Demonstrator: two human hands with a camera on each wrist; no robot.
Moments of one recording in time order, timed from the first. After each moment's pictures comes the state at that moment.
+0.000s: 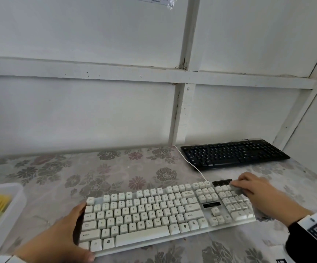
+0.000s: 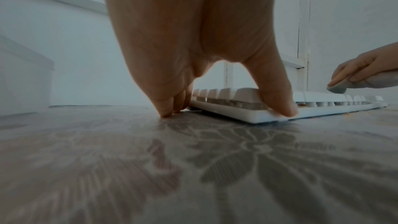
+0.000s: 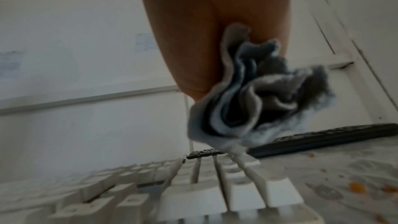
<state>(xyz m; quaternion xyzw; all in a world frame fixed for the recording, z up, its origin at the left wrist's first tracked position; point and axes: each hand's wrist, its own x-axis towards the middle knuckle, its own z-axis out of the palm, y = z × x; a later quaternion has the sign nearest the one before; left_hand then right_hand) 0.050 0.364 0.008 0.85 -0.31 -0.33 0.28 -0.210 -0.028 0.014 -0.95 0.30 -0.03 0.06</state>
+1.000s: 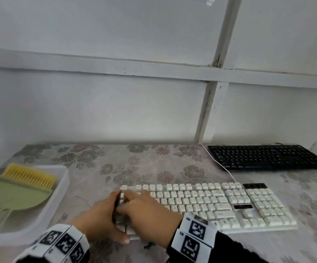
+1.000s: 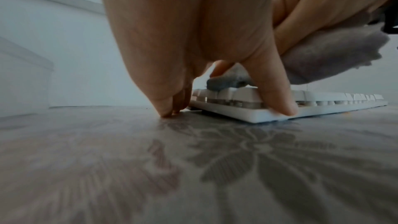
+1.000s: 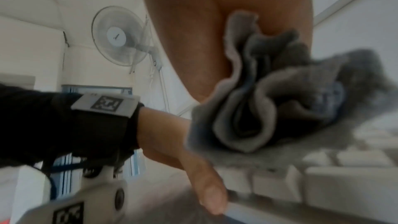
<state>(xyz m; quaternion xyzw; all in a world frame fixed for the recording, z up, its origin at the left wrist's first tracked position) 0.069 0.373 -0.015 0.83 -0.35 -0.32 0.28 -0.025 0.248 0.022 -0.99 -0.11 0.07 0.10</state>
